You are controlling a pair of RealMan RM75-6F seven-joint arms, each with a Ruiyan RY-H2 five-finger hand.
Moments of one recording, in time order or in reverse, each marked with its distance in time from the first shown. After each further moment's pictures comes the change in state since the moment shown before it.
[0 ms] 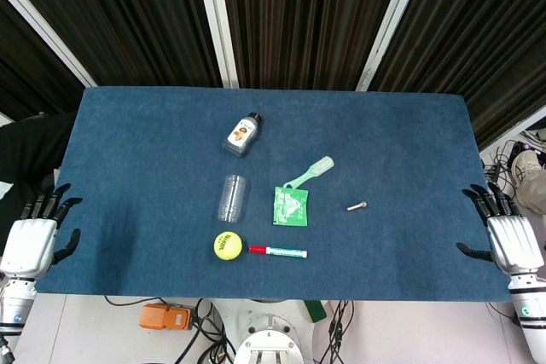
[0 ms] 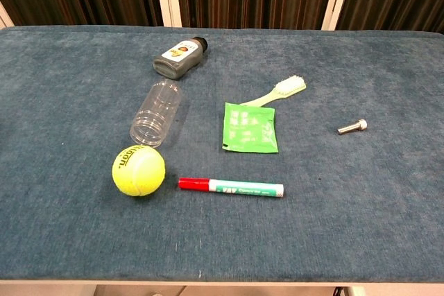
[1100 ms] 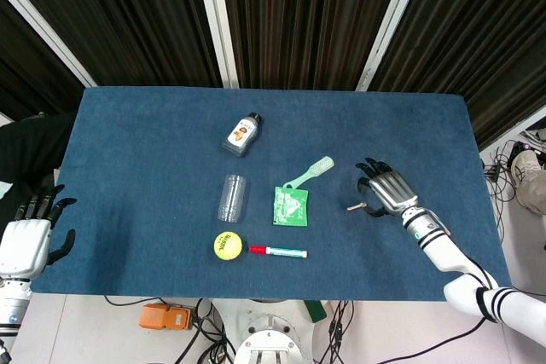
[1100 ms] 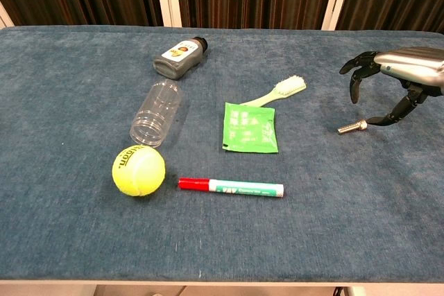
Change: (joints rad) left arm 0.009 0.015 -0.004 -0.011 -0.024 -0.008 -0.013; right arm 0.468 -0.329 0.027 0.280 0.022 -0.505 -0.008
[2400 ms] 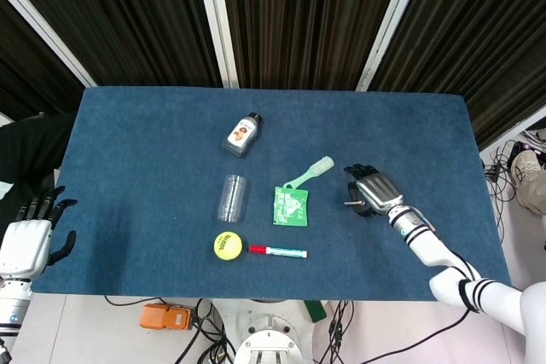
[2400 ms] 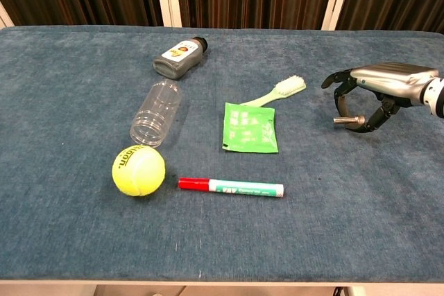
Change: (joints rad) left arm -0.001 0.007 0.001 -0.016 -0.017 -0.022 -0.002; right arm 0.068 -0.085 -0.041 0.091 0.026 -0.023 0.073
